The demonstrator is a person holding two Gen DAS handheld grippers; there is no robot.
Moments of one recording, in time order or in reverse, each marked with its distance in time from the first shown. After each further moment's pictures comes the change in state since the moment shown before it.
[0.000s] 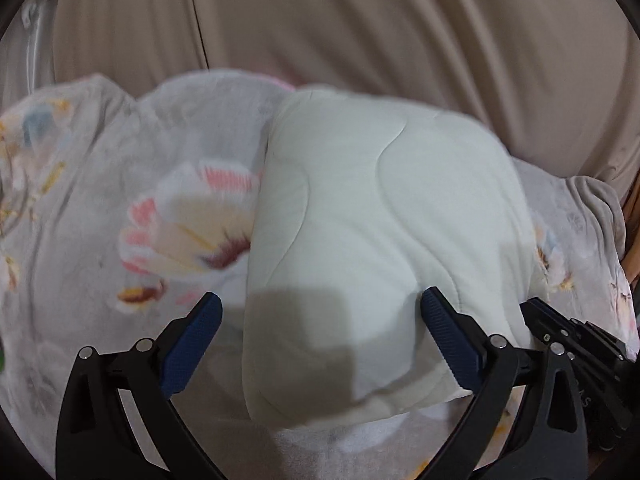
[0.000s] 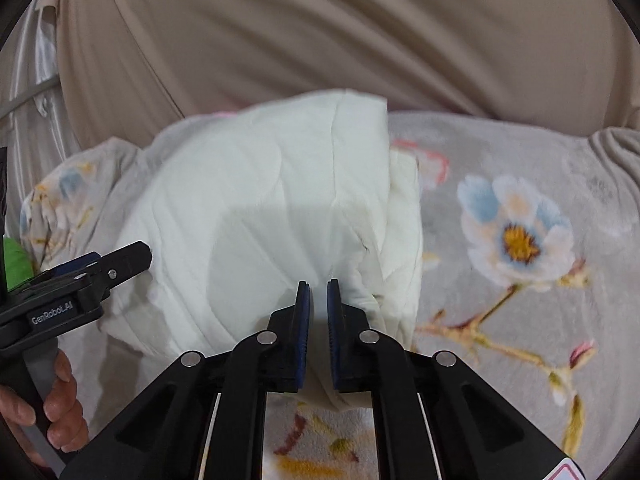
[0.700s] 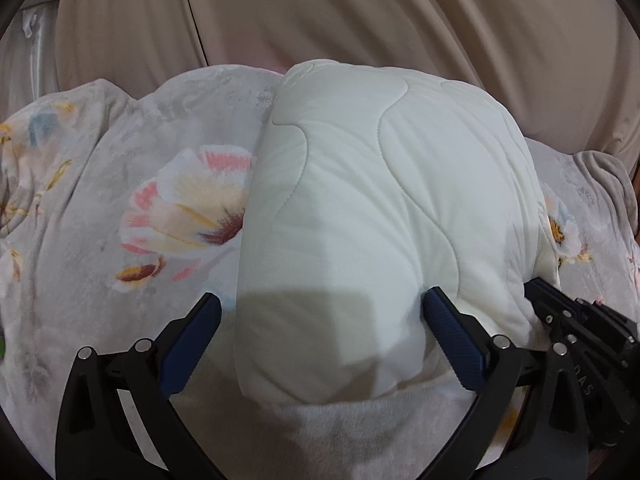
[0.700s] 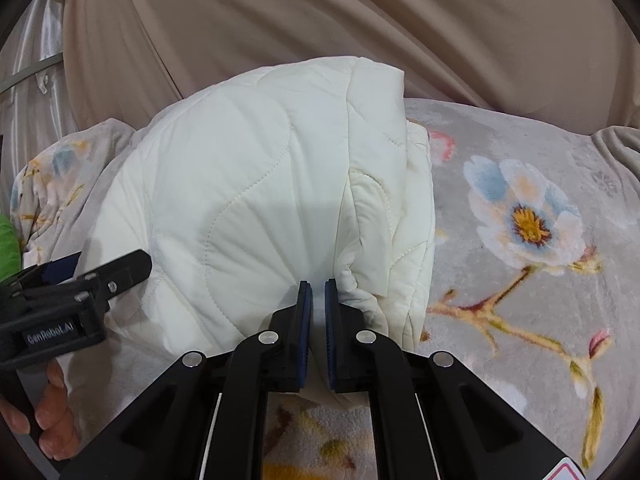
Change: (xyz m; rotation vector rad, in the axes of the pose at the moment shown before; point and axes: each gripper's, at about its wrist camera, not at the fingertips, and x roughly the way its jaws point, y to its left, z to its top) left arm -0.006 -0.012 -0.026 0.084 -0.040 0.079; right arm 0.013 0.003 -0.027 -0.040 -0.027 -0.023
